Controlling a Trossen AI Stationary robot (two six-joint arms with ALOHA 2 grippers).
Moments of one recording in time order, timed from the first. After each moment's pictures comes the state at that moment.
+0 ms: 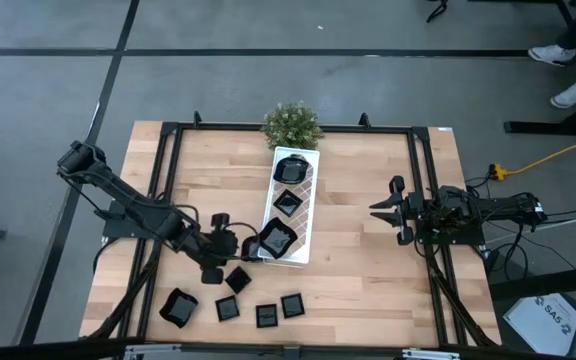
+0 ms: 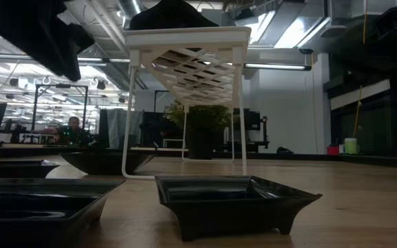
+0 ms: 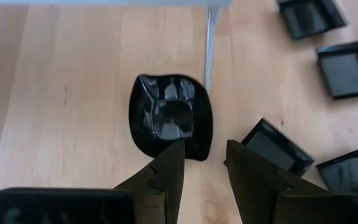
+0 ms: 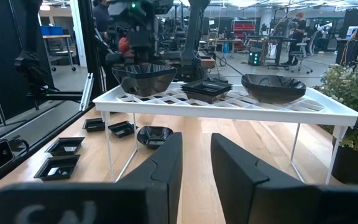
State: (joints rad) left arm -0.54 1.27 0.82 -0.54 -0.34 -0.42; right arm 0.08 0.00 0.01 0.02 0.05 0.00
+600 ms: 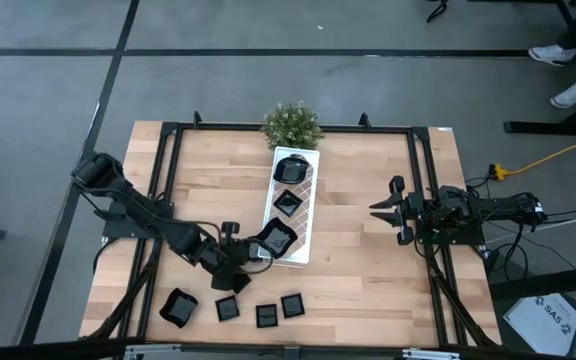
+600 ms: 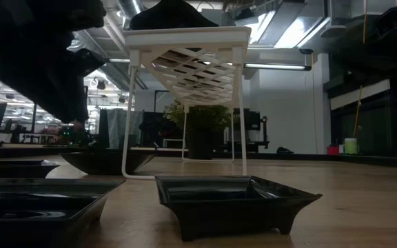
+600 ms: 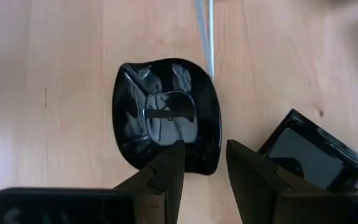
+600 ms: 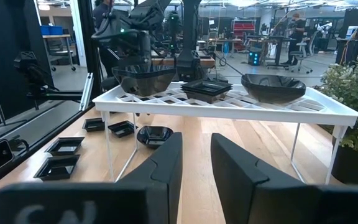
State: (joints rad) left arm -0.55 1.48 0.82 -0.44 -0.38 -0.36; right arm 0.08 0.00 0.01 0.02 0.05 0.00
